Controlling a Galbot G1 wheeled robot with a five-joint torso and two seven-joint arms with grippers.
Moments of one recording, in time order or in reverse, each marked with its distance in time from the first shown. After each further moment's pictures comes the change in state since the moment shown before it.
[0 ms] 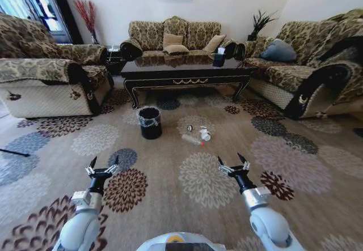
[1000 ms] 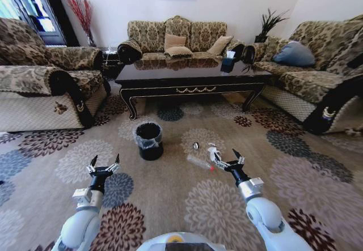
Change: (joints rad) left arm -0.023 0.015 -0.011 -0.005 -0.017 0.037 -0.019; right arm 0.054 -0.008 -0.048 -0.035 0.015 -0.013 0.008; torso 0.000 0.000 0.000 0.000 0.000
